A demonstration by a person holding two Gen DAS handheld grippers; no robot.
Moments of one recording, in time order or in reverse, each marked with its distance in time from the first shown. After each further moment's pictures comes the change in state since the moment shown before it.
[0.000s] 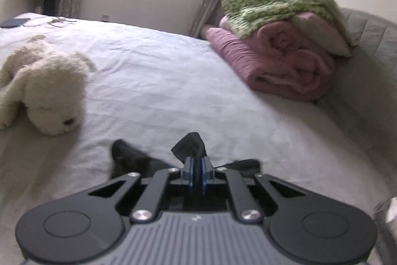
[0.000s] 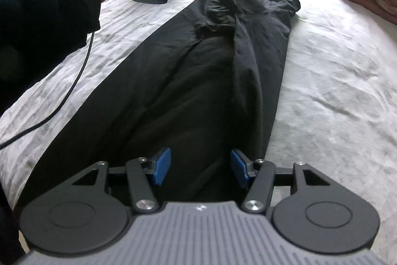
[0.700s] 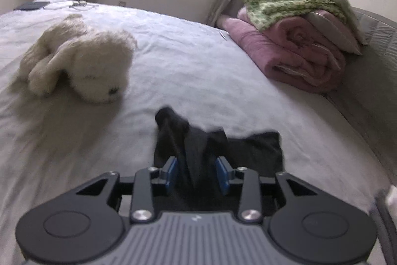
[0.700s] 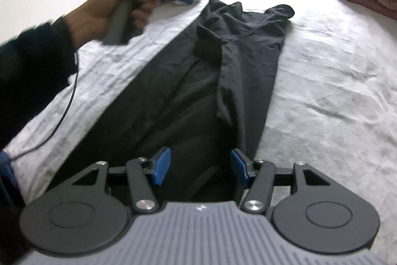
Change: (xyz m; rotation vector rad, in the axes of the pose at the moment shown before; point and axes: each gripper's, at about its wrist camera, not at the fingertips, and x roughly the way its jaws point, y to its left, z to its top) left arm -0.072 0.035 -0.036 -0.046 0.064 -0.009; right arm -0.026 -0.020 0.006 0.056 -0.066 0.104
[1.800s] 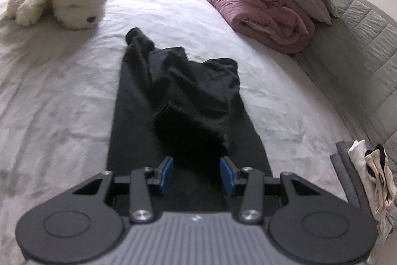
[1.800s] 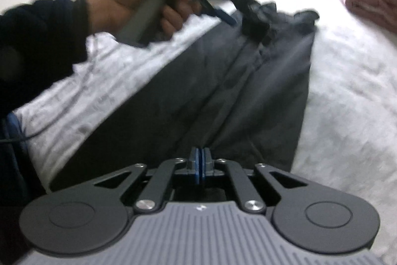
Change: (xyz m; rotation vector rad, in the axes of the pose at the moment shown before) left arm -0.025 -0.009 -0.071 -0.033 0.163 -0.131; right arm 0.012 0.071 -0.063 -0.081 -0.011 -0.056
